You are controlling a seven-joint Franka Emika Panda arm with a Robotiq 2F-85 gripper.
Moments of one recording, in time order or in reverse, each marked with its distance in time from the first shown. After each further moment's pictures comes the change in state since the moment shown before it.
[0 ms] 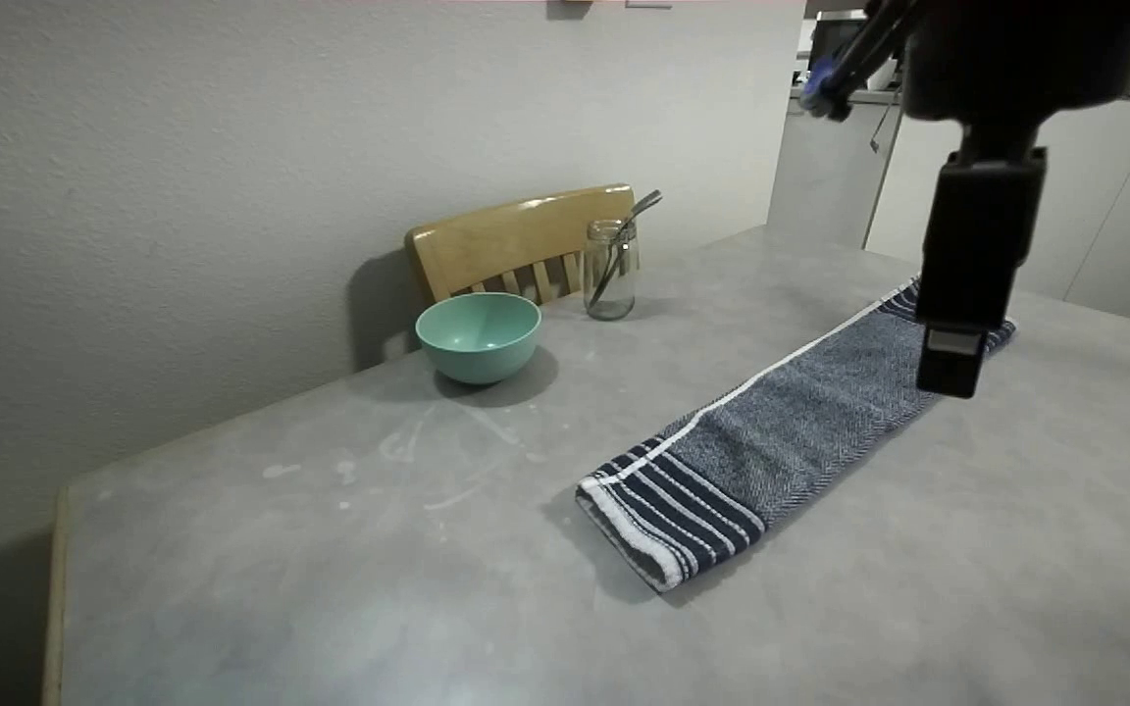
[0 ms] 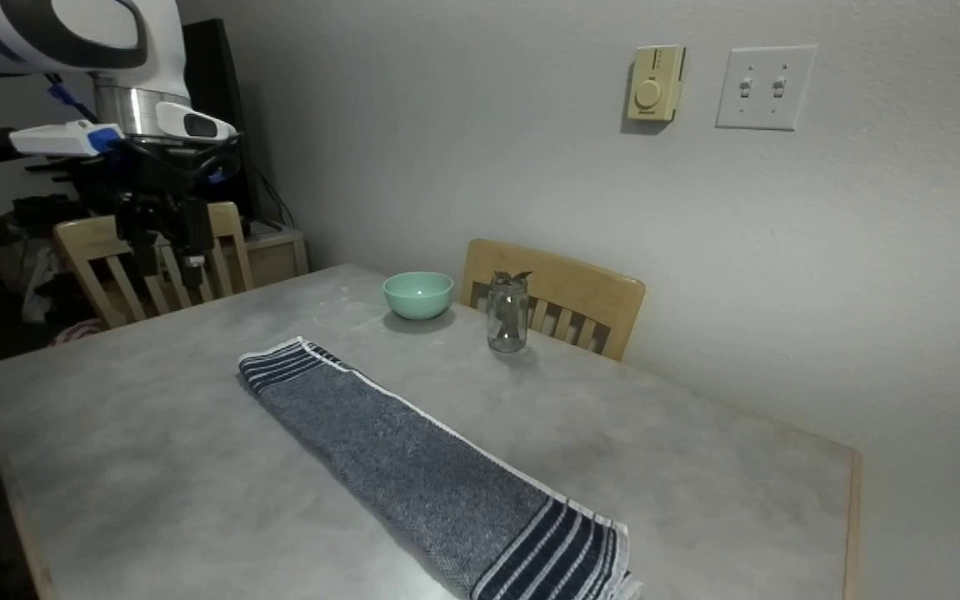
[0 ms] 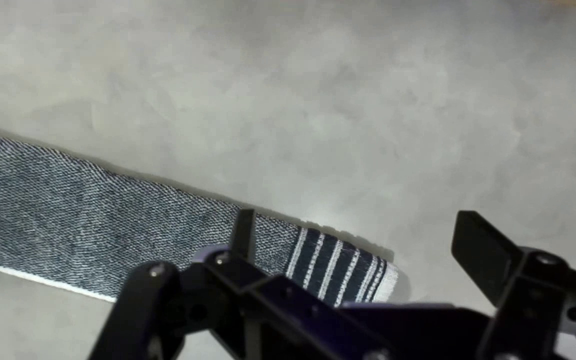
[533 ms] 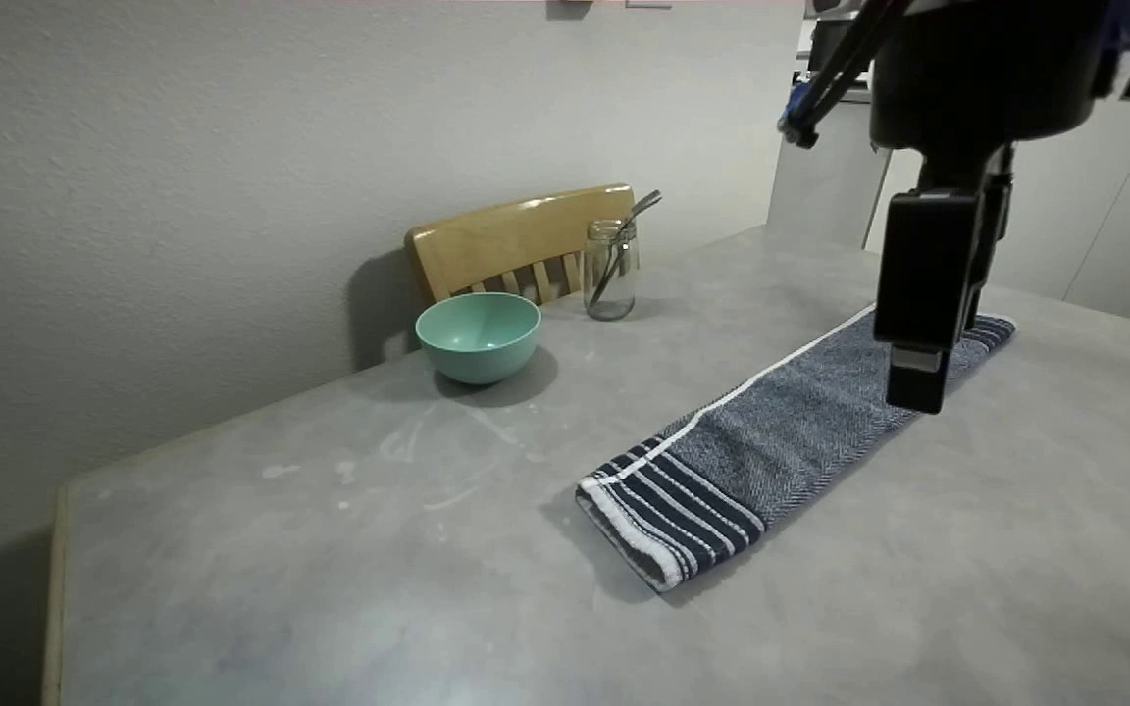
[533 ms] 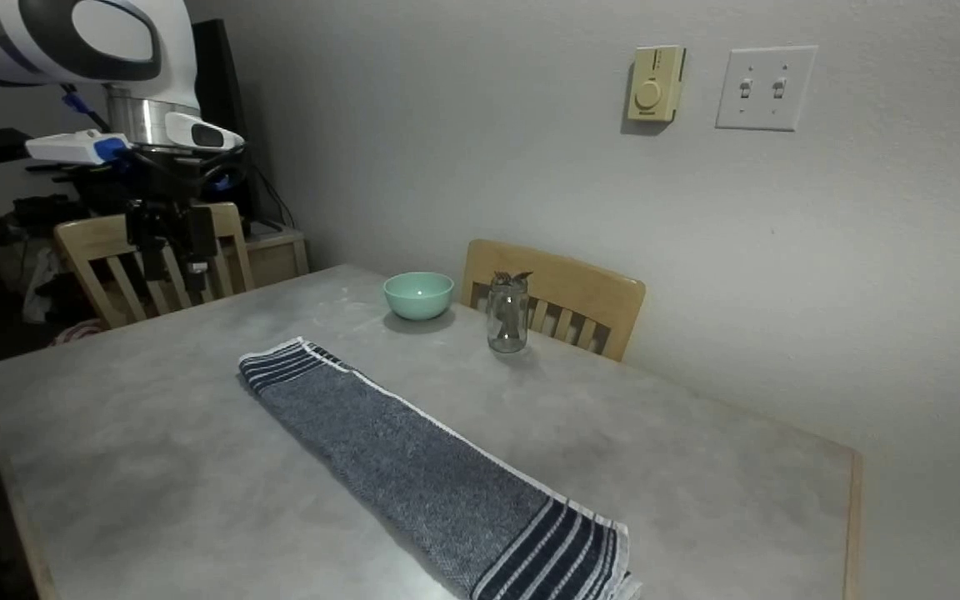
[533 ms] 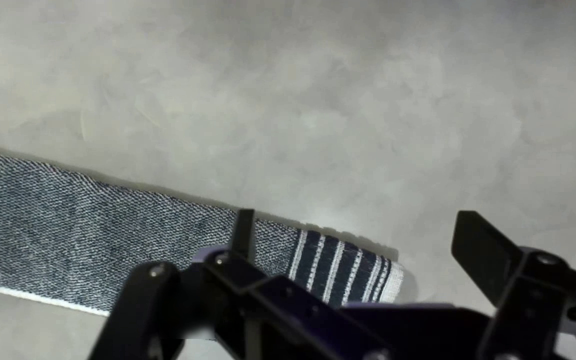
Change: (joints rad) arm 0.003 0.045 -0.002 0.030 0.002 -0.004 0.060
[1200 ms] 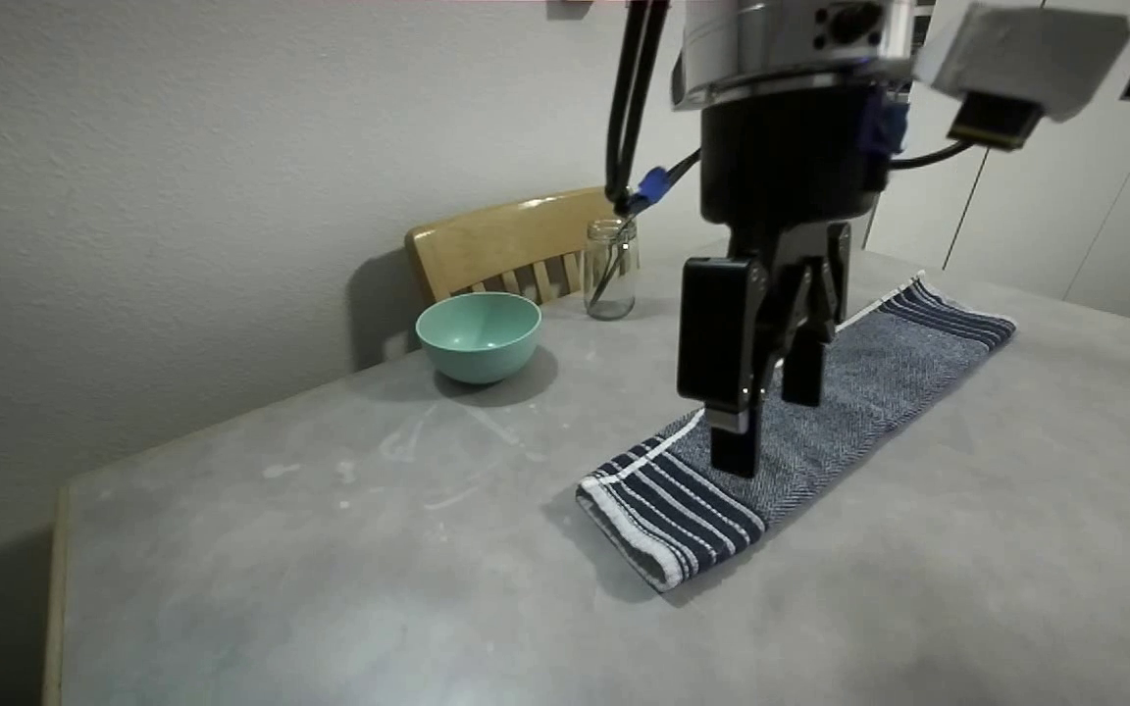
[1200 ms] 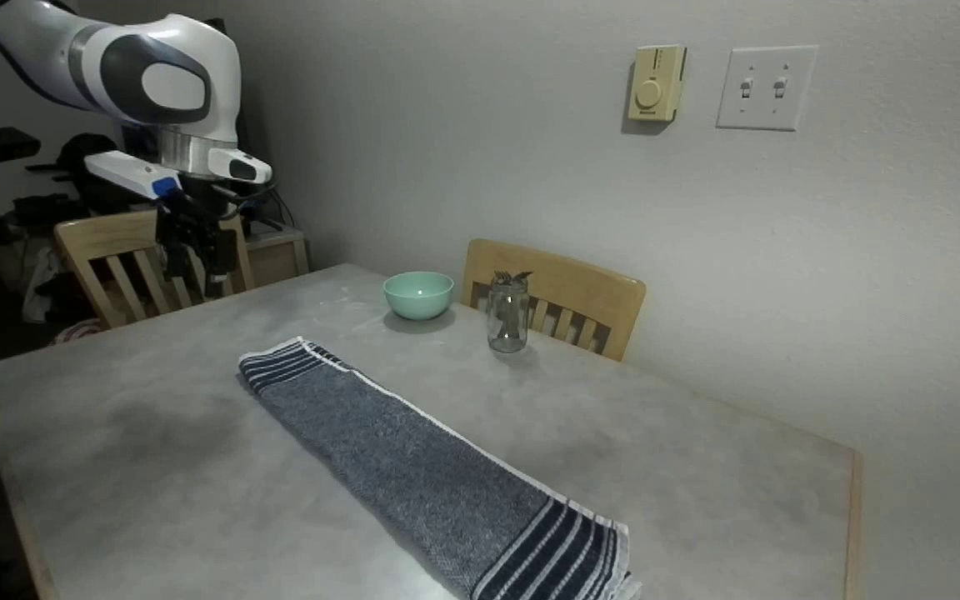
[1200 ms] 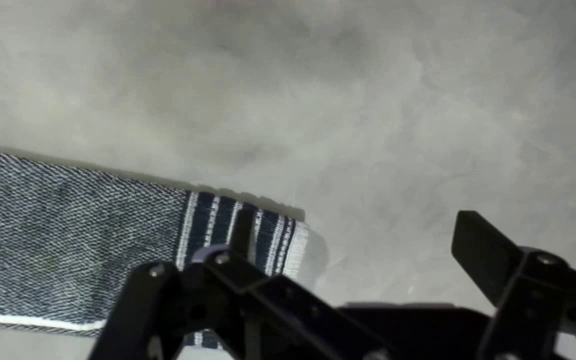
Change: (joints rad) arm 0.030 0.236 0.004 0.197 0.159 0.050 -0.073
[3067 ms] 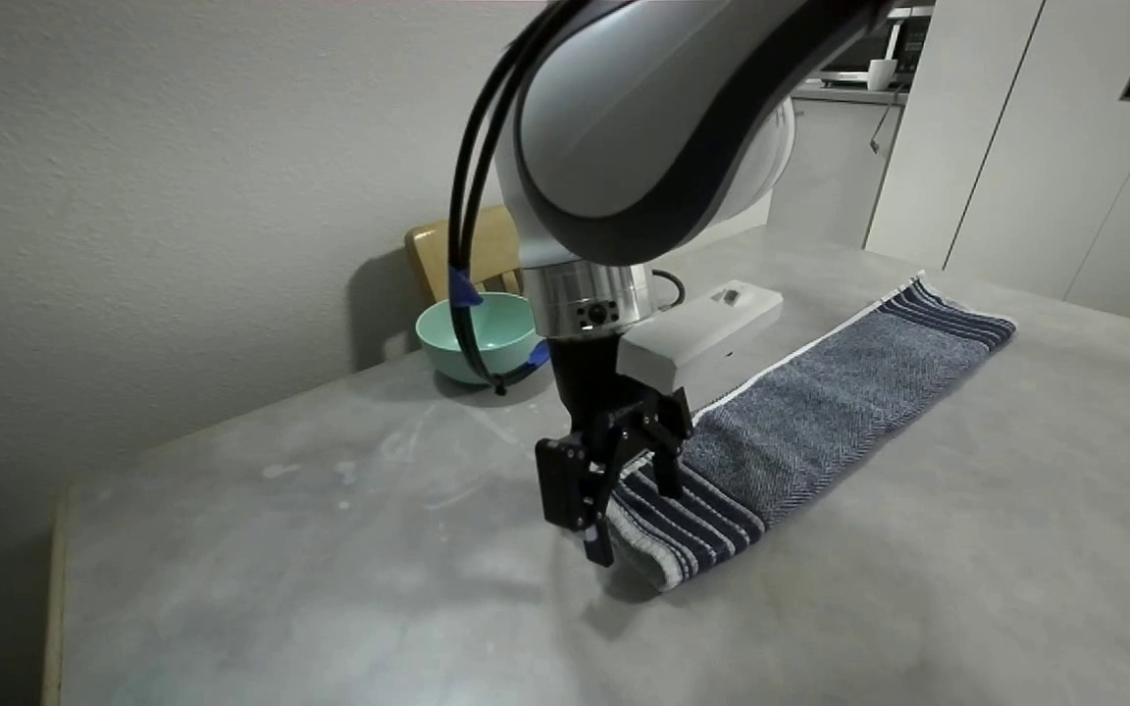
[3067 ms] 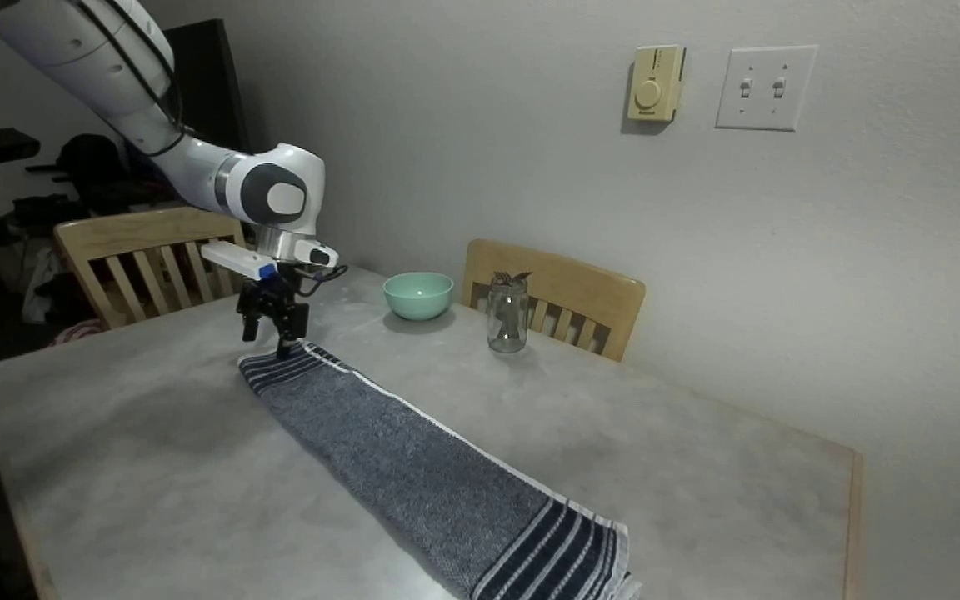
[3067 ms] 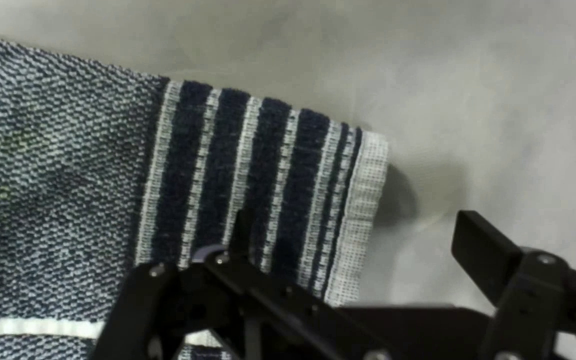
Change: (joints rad) arm 0.073 0.553 -0.096 0.512 -0.091 -0.107 0.038
